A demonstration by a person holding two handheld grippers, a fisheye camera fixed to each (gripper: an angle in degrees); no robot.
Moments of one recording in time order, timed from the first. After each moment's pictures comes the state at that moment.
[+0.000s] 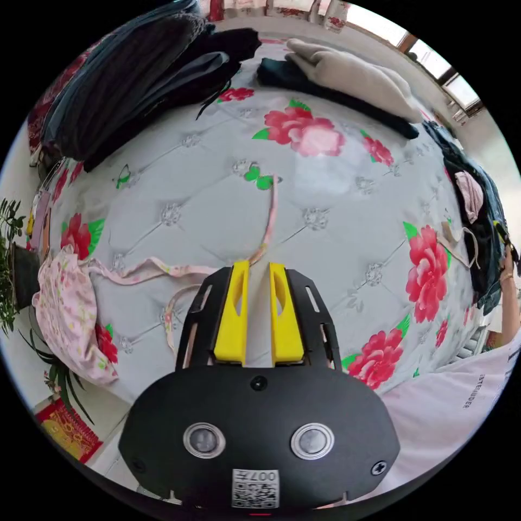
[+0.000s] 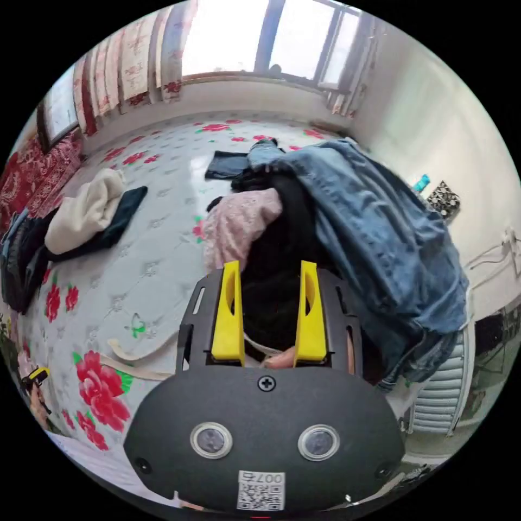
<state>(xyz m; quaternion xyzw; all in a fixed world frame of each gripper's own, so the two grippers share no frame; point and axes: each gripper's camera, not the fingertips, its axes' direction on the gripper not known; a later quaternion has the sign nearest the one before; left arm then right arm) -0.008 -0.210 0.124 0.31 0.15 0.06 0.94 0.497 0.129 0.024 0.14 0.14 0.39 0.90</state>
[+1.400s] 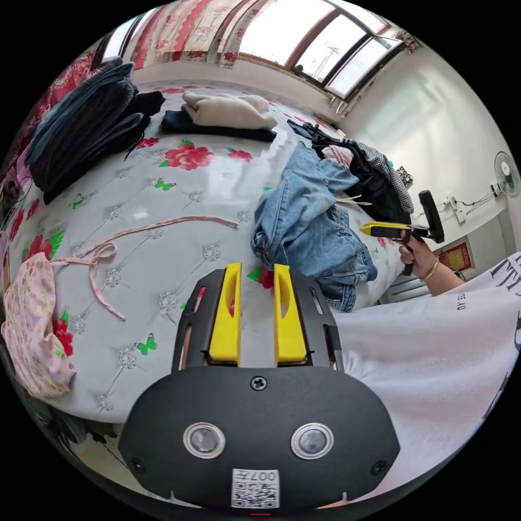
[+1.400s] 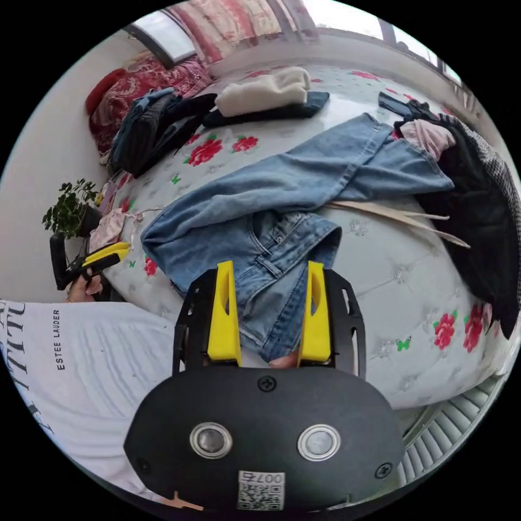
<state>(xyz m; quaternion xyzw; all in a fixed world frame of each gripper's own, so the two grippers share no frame) -0.052 -0.017 0.134 0.40 0.30 0.25 0.83 0.319 0.162 0.067 0.04 -0.18 0.19 0.97</state>
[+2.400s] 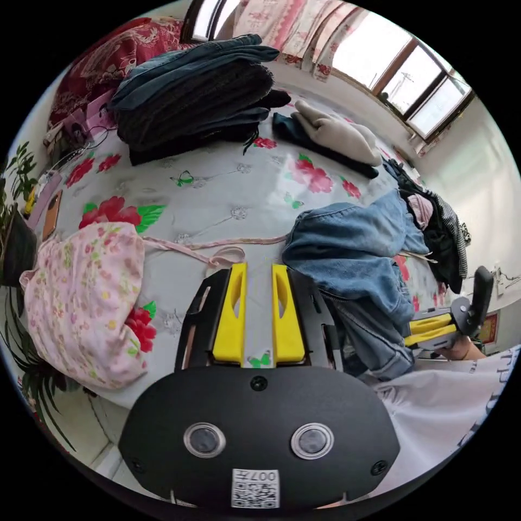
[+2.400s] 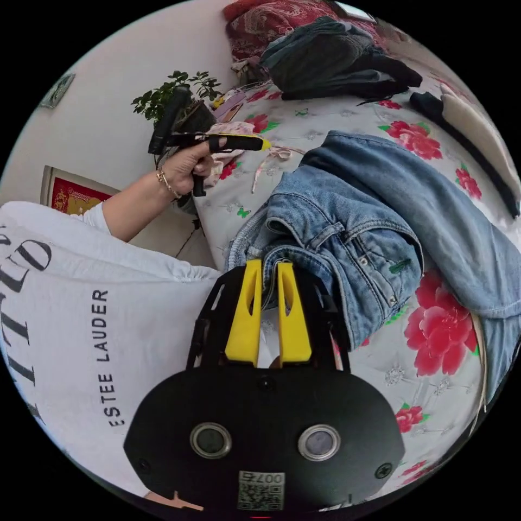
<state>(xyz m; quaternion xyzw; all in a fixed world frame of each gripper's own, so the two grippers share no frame) -0.226 -0.092 0.127 0.40 0.27 0.06 0.88 0.207 0.008 0.076 -0.01 -0.35 -0.15 0.93</state>
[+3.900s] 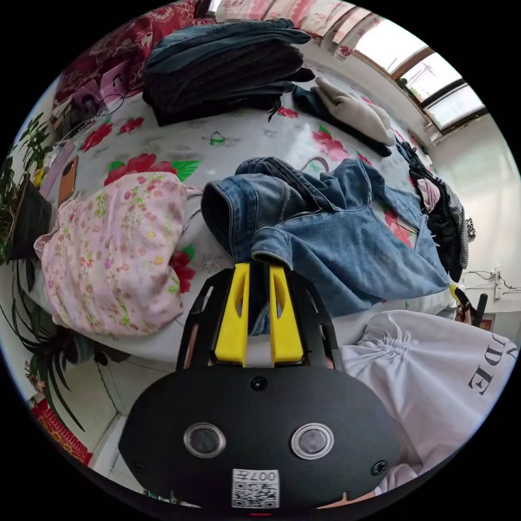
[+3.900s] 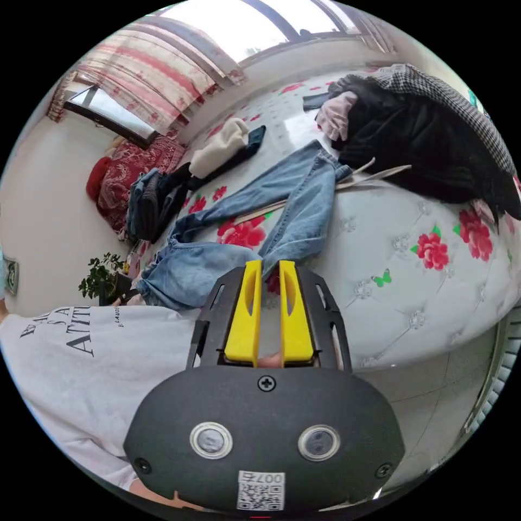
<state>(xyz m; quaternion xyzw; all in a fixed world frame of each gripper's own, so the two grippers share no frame) -0.247 -0.068 0.118 0.31 0.25 0.04 0.92 0.379 0.236 0.064 0.15 -0.26 0.34 0.89</state>
